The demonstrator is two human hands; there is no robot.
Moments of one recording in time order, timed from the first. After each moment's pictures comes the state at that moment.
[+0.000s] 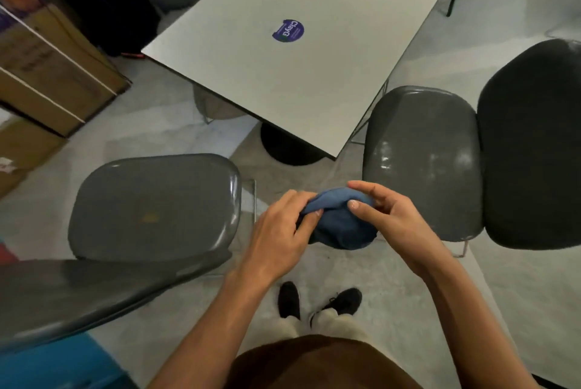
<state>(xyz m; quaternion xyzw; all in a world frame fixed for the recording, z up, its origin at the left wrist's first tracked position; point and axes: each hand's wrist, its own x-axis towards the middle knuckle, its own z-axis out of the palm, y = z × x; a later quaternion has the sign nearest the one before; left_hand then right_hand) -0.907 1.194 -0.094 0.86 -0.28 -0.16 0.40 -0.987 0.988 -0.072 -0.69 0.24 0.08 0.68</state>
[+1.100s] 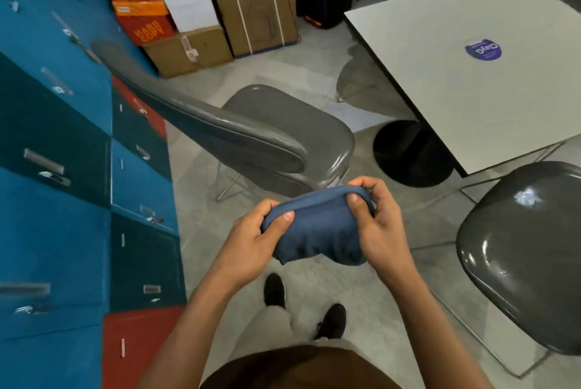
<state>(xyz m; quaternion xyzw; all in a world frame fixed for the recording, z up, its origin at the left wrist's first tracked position) -1.098 1.398 -0.055 0.80 0.13 -0.08 0.57 -1.039 1.194 -0.063 -0.74 -0.03 0.05 0.67</state>
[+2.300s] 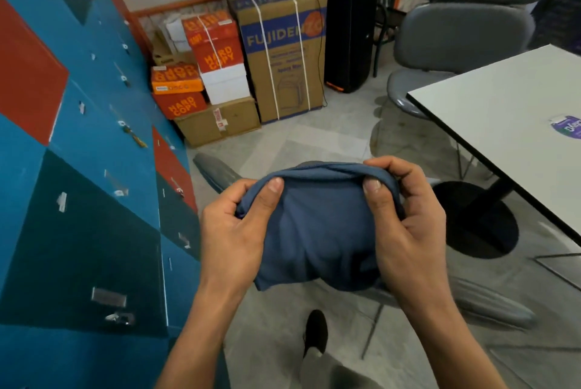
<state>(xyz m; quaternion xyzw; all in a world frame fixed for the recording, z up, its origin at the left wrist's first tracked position) -0.919 1.719 0.054 0.74 0.12 0.19 0.64 -0.893 1.546 0.052 -0.71 -0.11 -0.15 0.68</state>
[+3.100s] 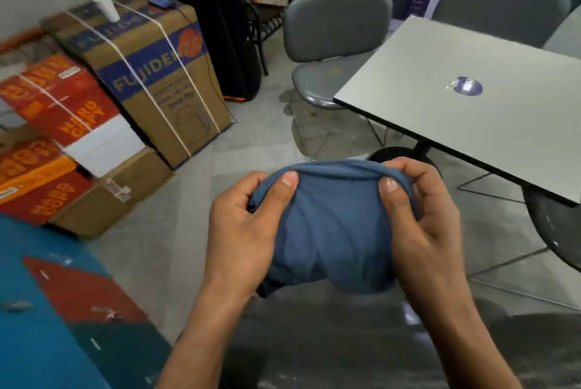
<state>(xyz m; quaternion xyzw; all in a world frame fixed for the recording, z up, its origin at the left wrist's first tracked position) -0.646 1.811 0.062 0.74 -0.07 -0.04 0.67 -0.719 1.652 0.058 -0.74 0.13 -0.28 0.60</state>
